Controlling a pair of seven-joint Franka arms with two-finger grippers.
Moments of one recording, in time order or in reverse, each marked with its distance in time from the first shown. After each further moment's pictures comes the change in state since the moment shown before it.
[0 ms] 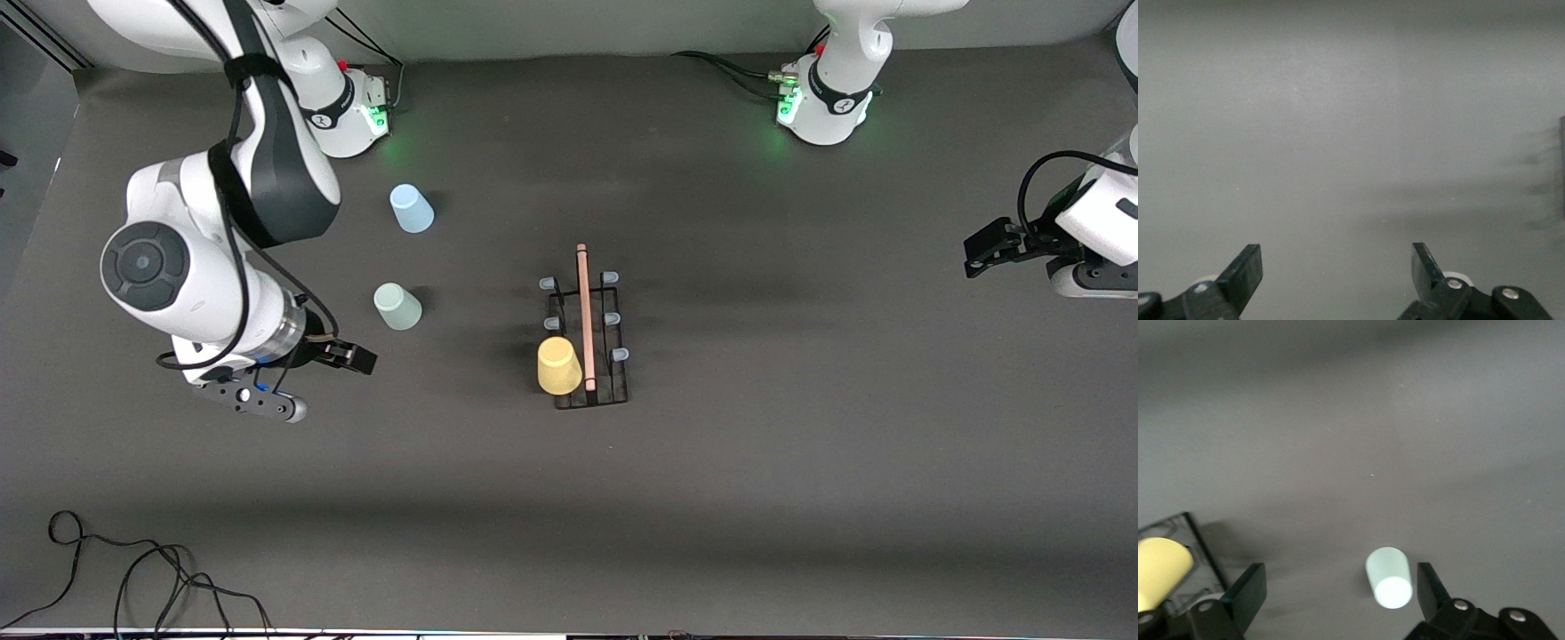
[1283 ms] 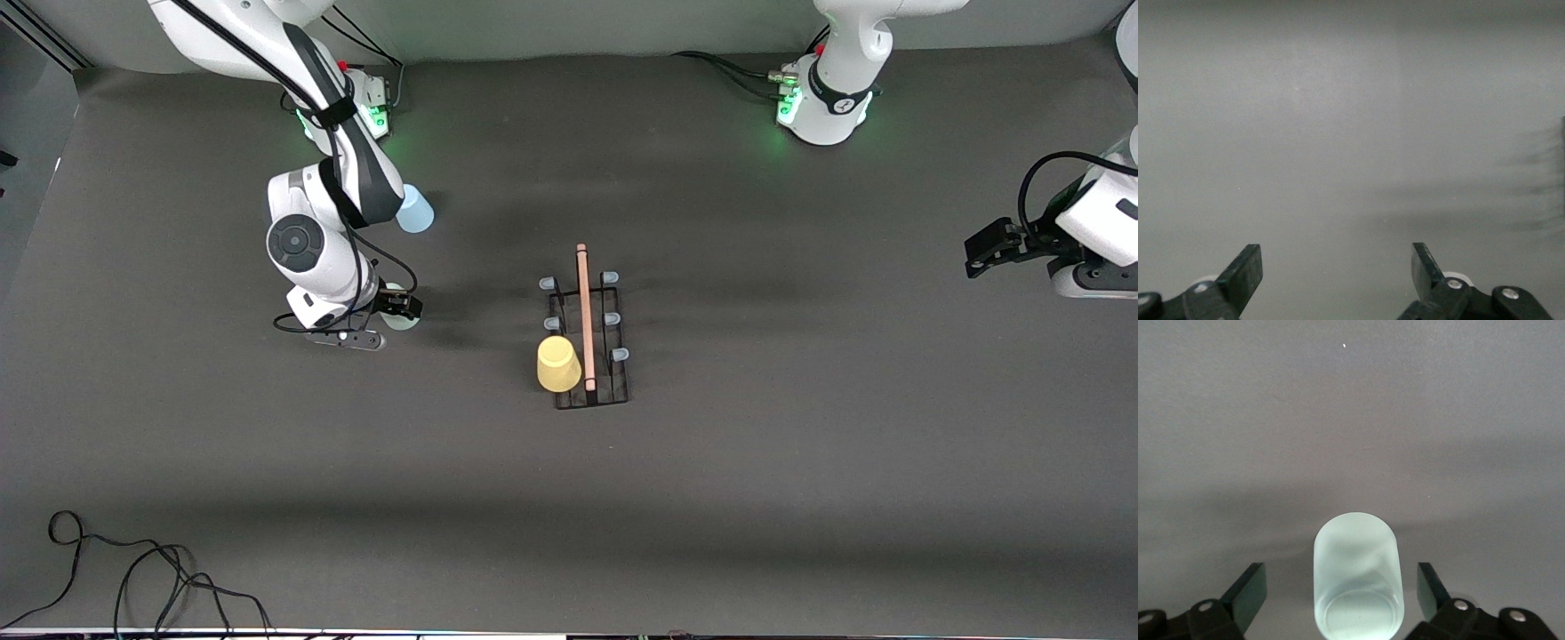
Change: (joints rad) left arm 0.000 0.001 0.001 -0.001 0.004 0.000 0.000; right arm 0.112 -0.115 0.000 -0.747 -0.012 0.596 -0.036
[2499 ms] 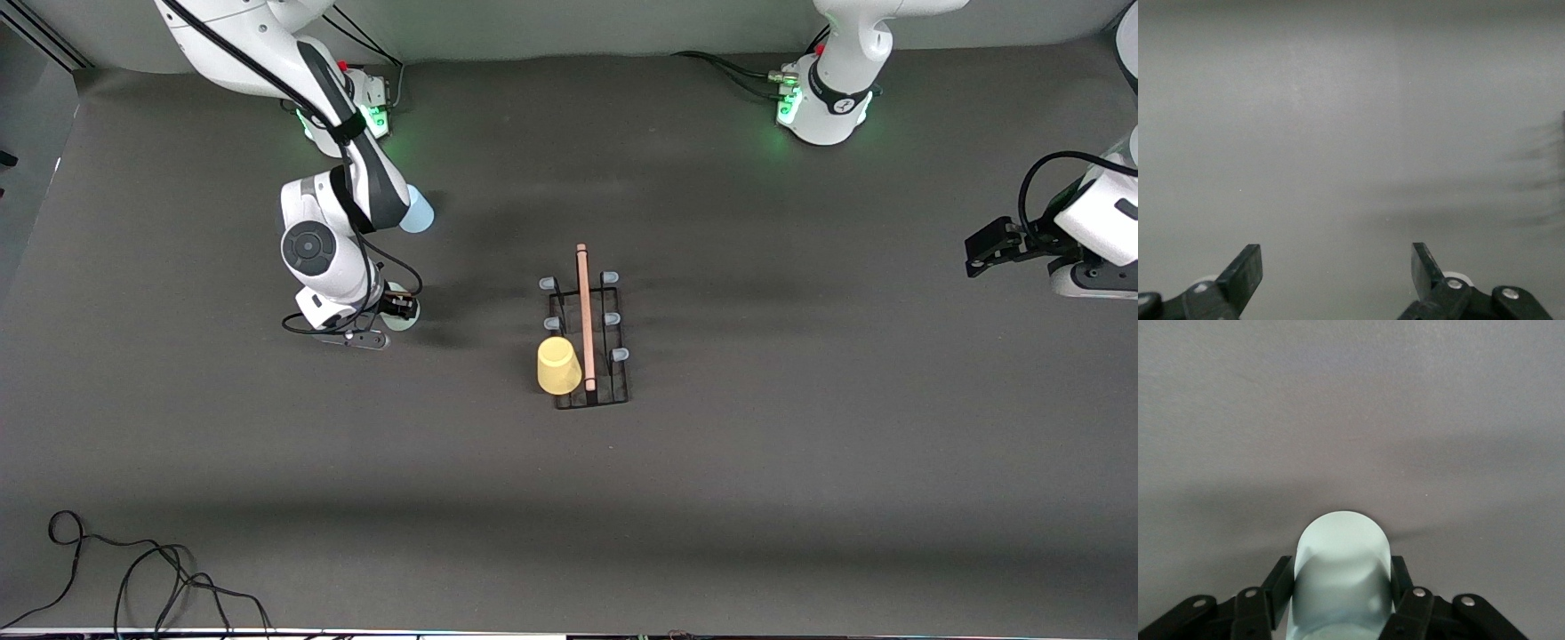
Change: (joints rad) left arm 0.000 0.001 0.001 -0.001 0.002 -0.001 0.029; right arm 0.001 0.027 0.001 -0.036 0.002 0.058 -0.001
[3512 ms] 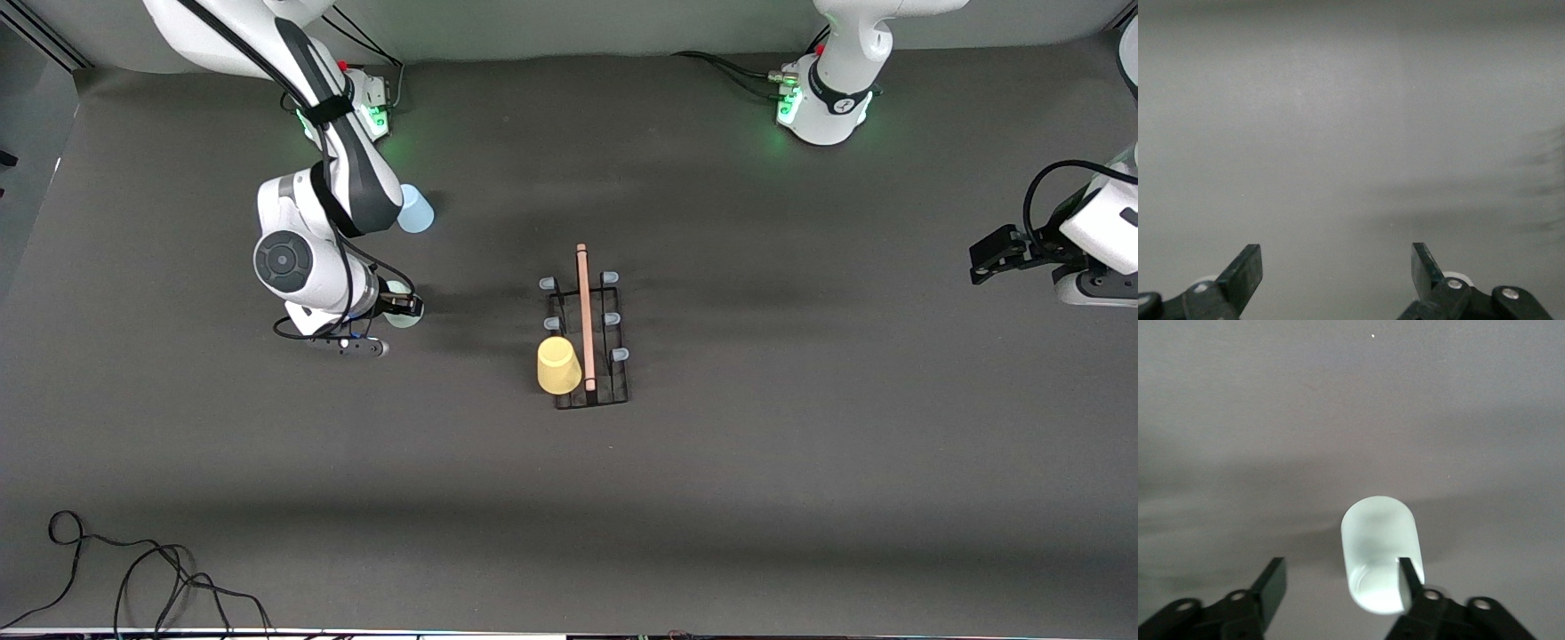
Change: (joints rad) left arm 0.004 0.016 0.009 0.002 0.000 0.022 0.004; right arm -0.001 -0.010 -0.005 0.147 0.094 -0.221 -0.051
